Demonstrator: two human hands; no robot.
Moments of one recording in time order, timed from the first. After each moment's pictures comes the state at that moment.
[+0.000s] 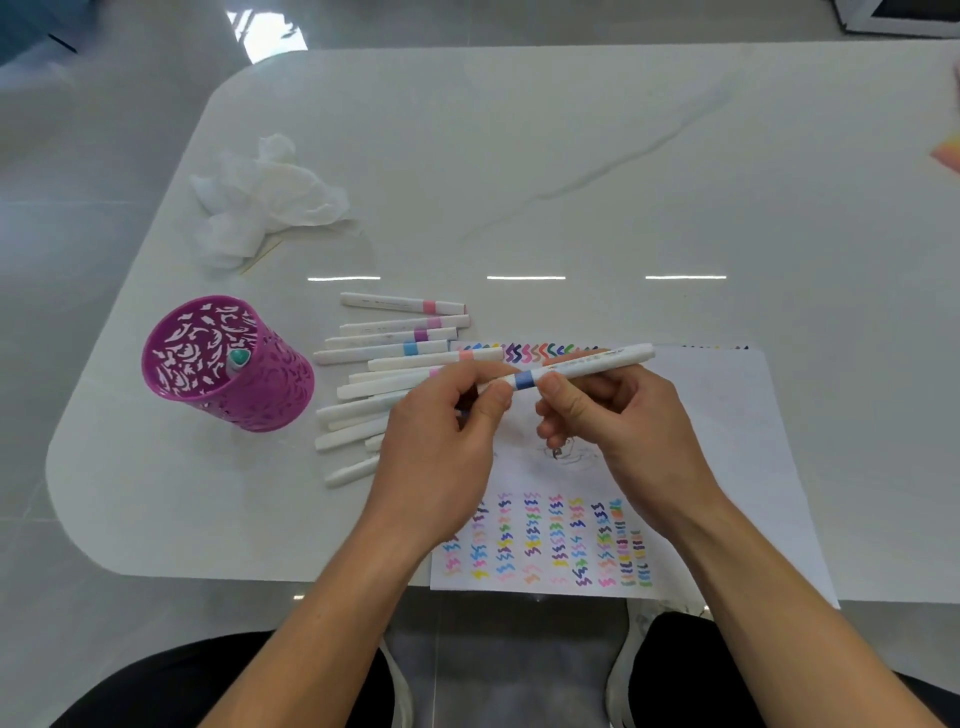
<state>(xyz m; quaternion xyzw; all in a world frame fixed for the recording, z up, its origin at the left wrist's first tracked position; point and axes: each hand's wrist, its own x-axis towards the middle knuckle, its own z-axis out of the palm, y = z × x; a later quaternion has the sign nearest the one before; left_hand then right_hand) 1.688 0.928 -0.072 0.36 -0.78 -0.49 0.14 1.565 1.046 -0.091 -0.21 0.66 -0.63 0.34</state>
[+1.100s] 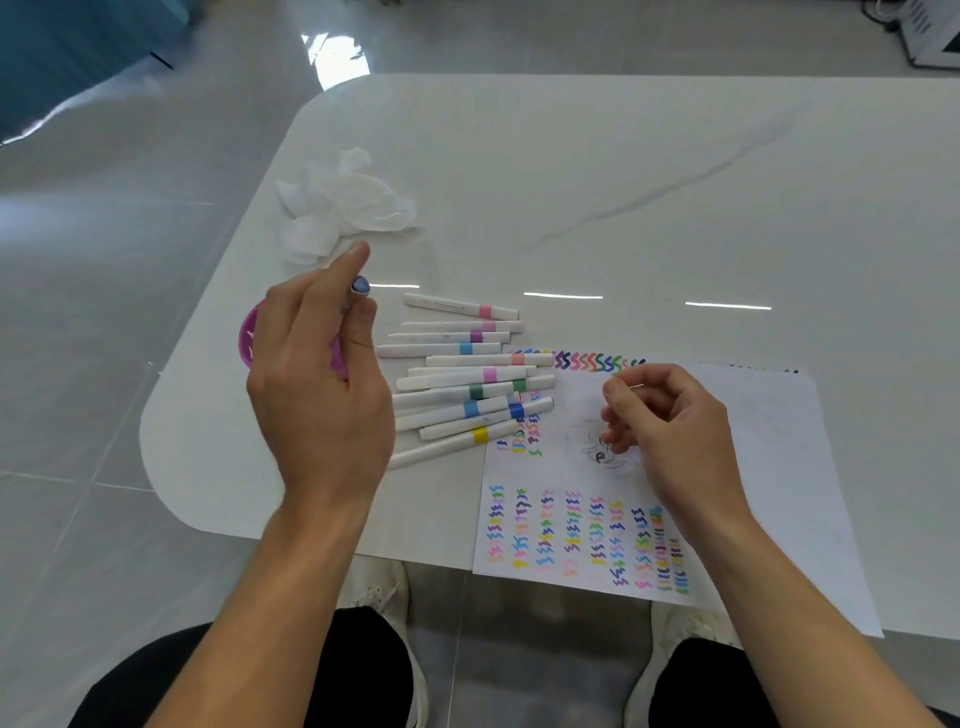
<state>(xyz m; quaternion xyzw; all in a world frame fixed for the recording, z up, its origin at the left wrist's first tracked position) 1.736 0.874 -0.042 0.40 -0.78 -0.17 0.45 1.567 1.044 -0.112 -0.17 0.76 -0.58 0.24</state>
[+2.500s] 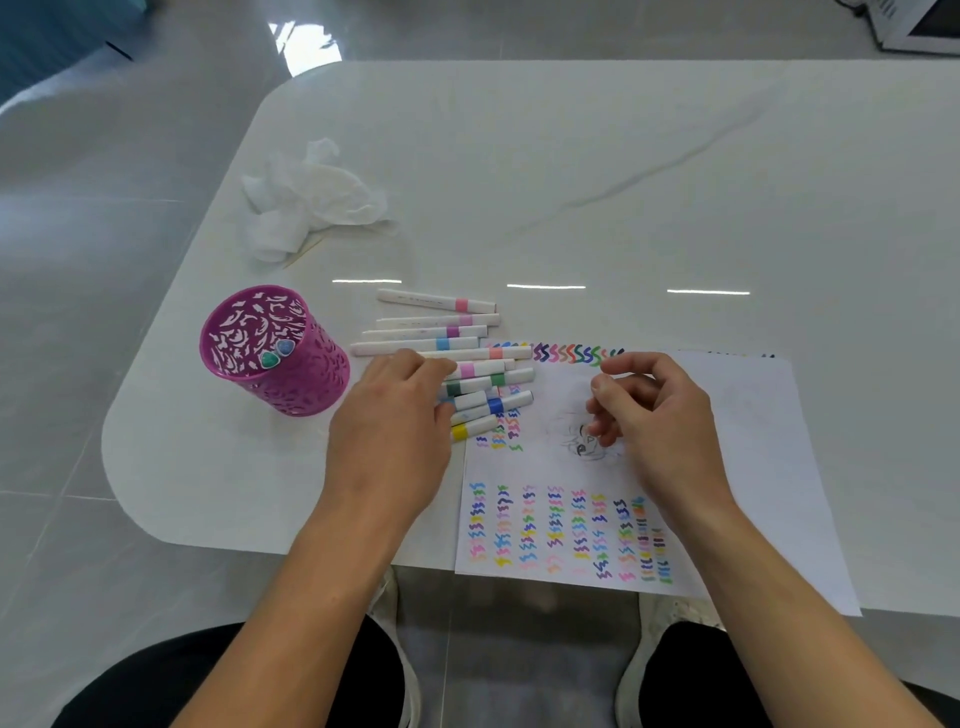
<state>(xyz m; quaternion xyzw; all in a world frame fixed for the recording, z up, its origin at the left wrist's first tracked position) 1.721 0.896 -0.074 0.37 -0.91 -0.13 0.08 1.564 1.046 -0.113 -0.15 0.77 -0.57 0.24</state>
